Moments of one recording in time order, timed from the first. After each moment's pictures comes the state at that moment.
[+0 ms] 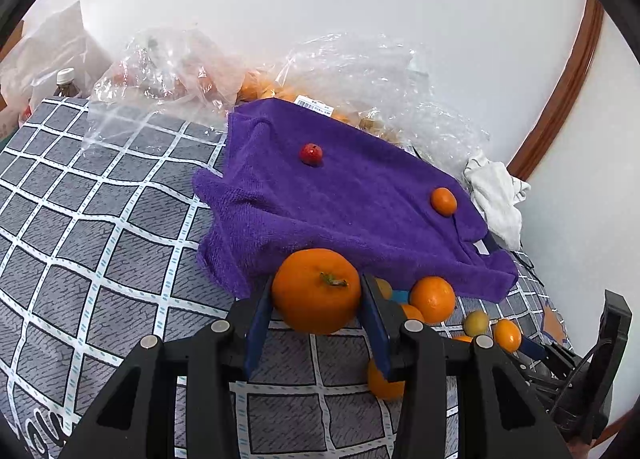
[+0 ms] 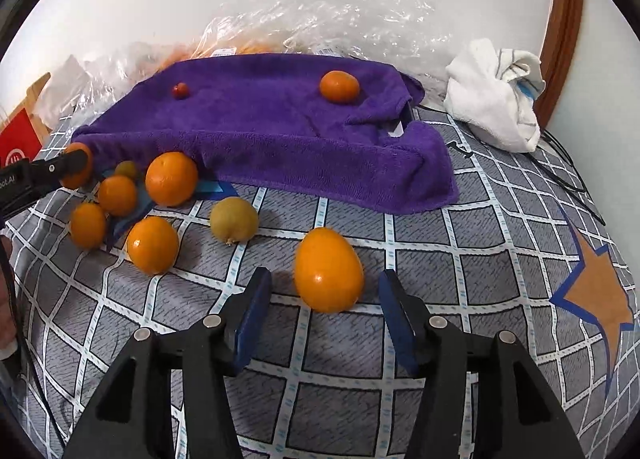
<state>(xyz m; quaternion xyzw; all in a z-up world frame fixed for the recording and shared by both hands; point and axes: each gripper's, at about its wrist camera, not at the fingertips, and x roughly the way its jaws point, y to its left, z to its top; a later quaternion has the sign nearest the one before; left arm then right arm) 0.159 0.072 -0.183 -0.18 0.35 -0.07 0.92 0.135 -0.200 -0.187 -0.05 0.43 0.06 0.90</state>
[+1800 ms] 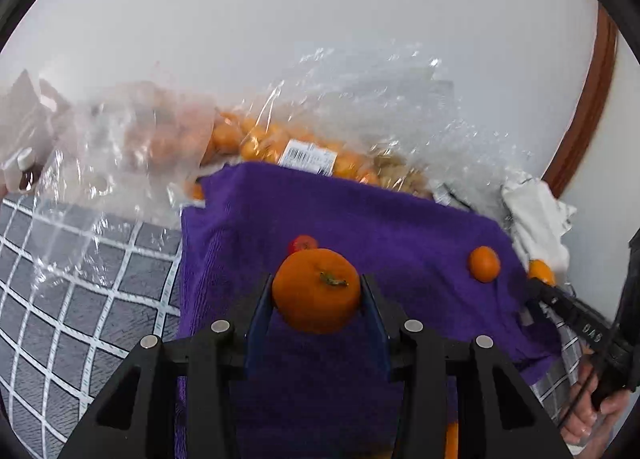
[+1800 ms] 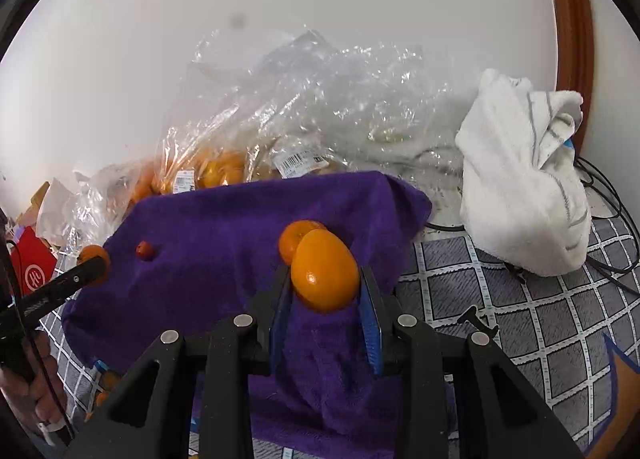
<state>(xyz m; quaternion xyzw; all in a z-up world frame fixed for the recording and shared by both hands) 0.272 0.048 -0.158 -0.12 0.35 -0.03 0.93 0.283 -0.232 -0.152 0.05 0.37 0.09 0.92</state>
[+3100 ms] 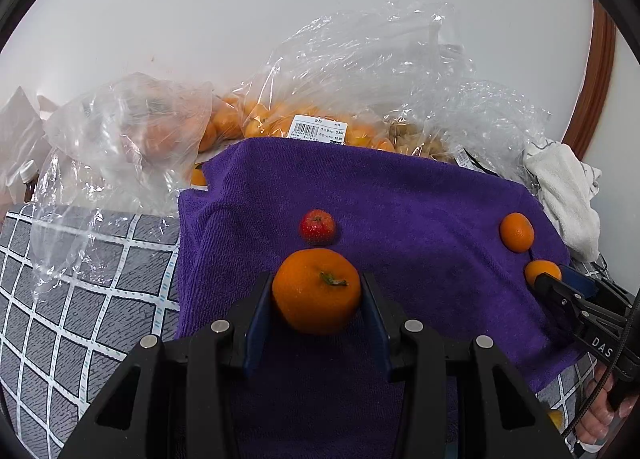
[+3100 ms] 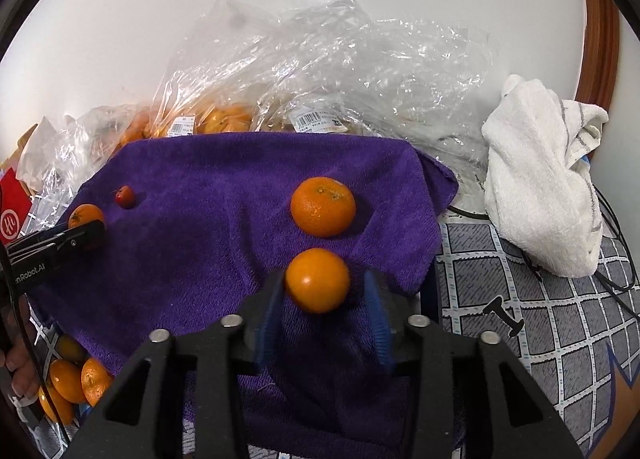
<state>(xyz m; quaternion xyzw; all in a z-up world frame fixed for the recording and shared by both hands) 0.282 0.040 -0.177 -0.06 0.37 -0.01 0.93 0.282 -0.196 -0.176 -0.03 0.39 0.09 0.92</state>
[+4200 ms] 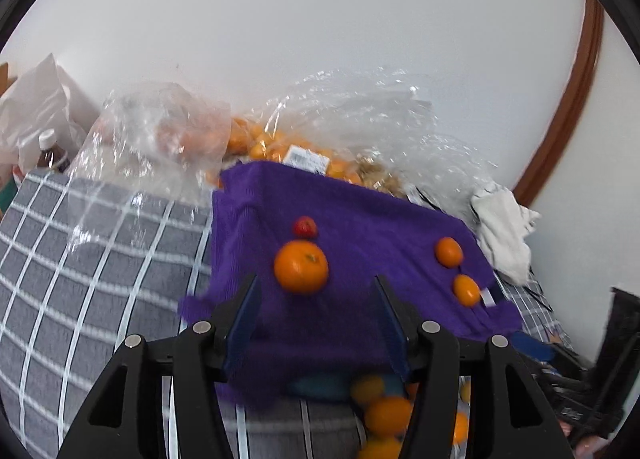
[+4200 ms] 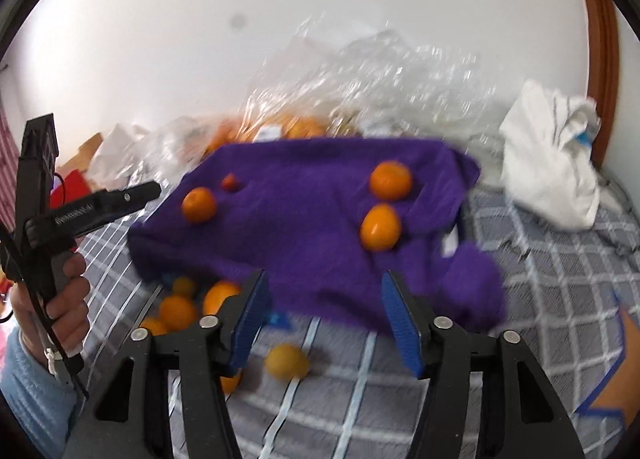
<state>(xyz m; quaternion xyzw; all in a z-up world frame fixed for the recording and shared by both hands) 0.208 0.074 -0.136 -0.16 0.33 -0.06 0.93 0.185 -0.192 -0.146 0.02 0.39 0.19 0.90</state>
